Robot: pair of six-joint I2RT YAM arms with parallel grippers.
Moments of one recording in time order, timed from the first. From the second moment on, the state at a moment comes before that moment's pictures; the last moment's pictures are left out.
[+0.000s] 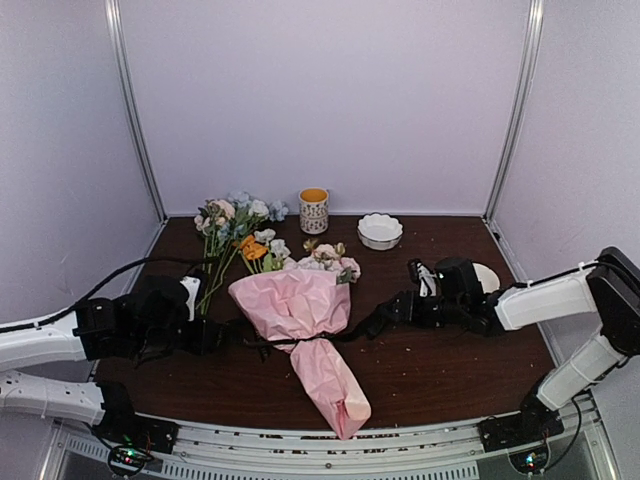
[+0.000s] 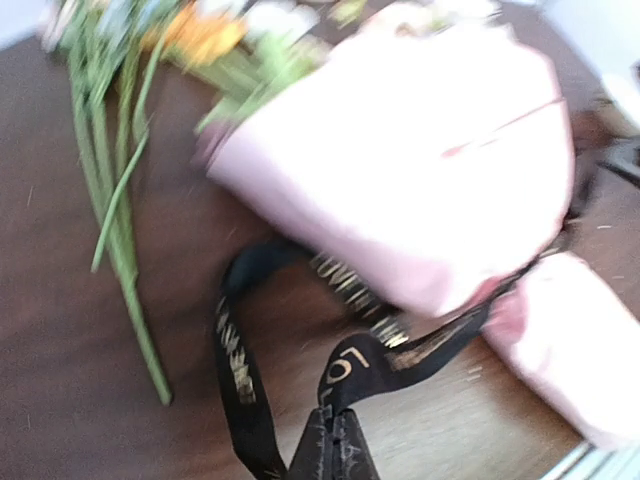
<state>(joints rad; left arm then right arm) -0.92 0.86 0.55 -0.50 -0.30 -0.59 0.64 1.51 0.57 0.34 -0.28 0.71</state>
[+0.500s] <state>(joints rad) -1.04 1.03 0.80 -0.19 -0.09 -0.10 0.78 1.23 0.76 0.02 -0.18 0.42</state>
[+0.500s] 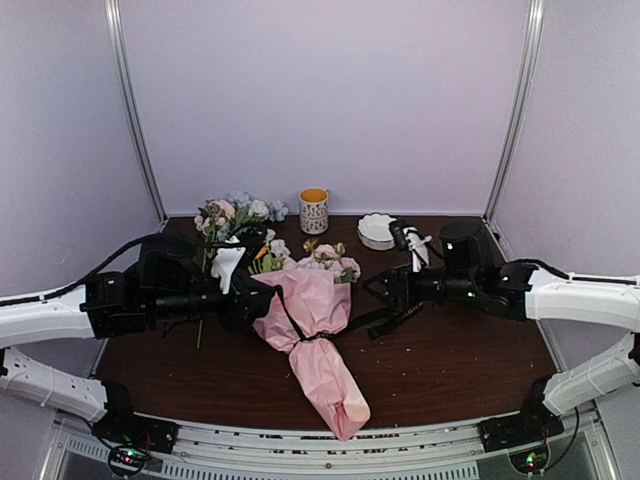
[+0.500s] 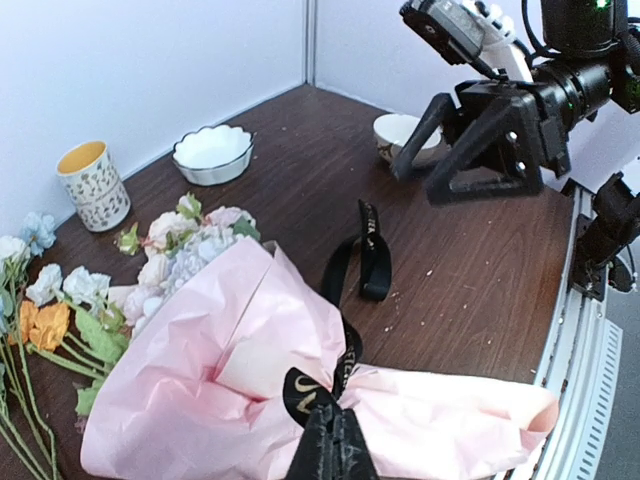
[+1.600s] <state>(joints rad) -1.05 1.26 0.75 0.10 -0.18 0.01 0.92 1.65 1.09 0.20 -0.43 0.38</state>
